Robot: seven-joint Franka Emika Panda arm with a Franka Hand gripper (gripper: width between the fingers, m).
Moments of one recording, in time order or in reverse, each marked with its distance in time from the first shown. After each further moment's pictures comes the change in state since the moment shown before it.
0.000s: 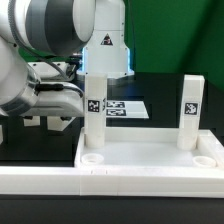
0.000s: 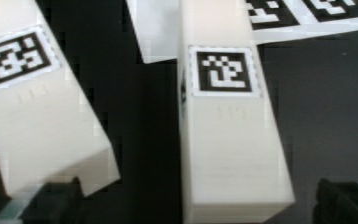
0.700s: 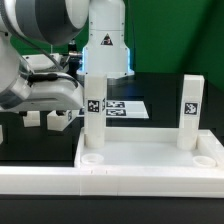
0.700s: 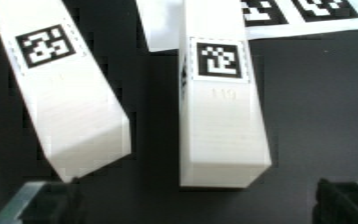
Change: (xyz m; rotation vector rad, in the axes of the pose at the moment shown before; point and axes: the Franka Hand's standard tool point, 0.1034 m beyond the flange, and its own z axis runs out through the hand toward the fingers) arm 0.002 0.000 -0.018 0.004 0.011 -0.039
